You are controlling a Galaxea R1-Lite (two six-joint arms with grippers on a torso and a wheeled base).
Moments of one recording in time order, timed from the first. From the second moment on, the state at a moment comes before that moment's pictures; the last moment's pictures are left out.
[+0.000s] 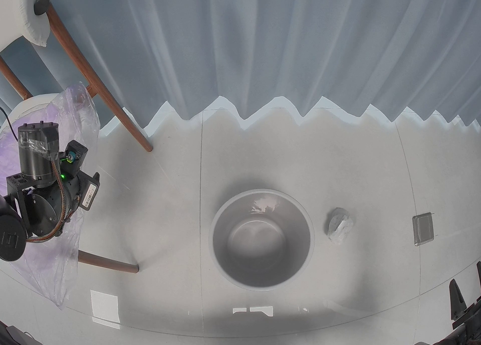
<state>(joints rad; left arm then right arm) -0.31 1.46 -0.69 -0.45 0.63 0.52 0.00 0.02 -0.02 -0.01 0.02 0.03</state>
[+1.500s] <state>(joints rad) -0.09 1.06 -0.64 -0.41 -0.48 -0.37 0.00 0.02 -0.02 -0.01 0.02 0.03</state>
